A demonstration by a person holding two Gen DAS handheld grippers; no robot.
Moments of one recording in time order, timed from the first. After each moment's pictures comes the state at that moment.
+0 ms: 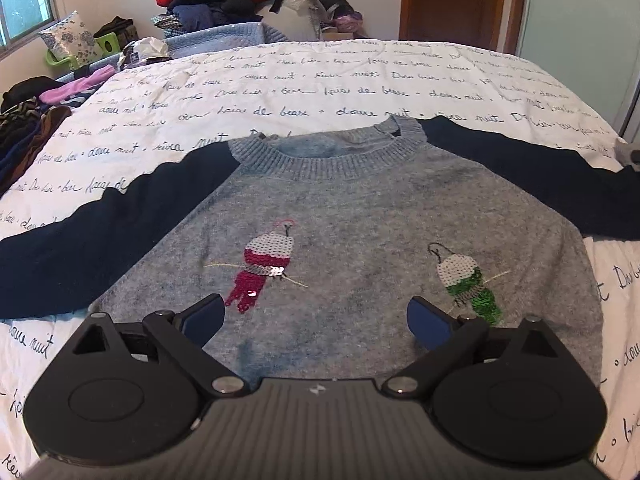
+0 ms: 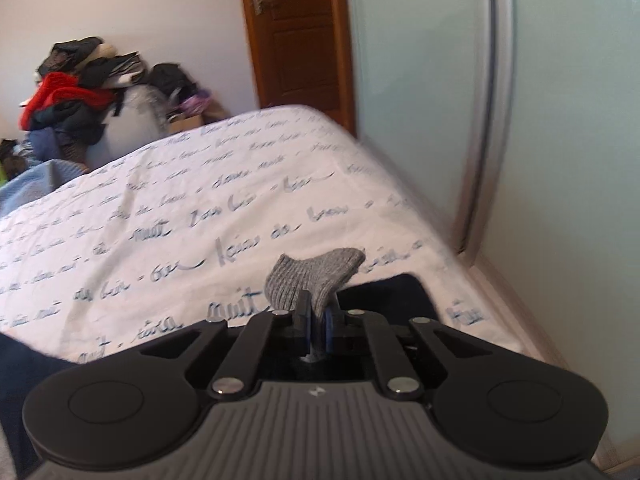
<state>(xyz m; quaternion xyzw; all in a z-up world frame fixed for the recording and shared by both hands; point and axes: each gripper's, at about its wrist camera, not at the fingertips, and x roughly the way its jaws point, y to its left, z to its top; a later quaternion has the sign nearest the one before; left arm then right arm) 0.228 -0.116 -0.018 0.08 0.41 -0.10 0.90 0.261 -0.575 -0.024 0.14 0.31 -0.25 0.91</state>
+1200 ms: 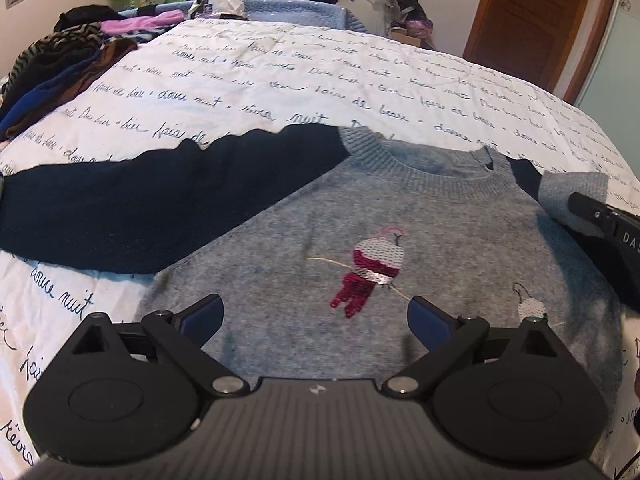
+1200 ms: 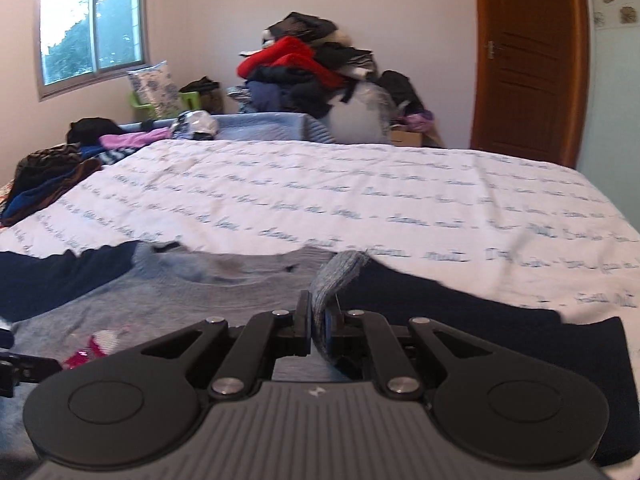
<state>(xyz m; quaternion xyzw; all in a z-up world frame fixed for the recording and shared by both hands) 0.253 -0.042 -0.016 -0.02 0.44 -0.03 0.90 0.262 -0.249 0.002 0.02 0.27 0.05 0.96</state>
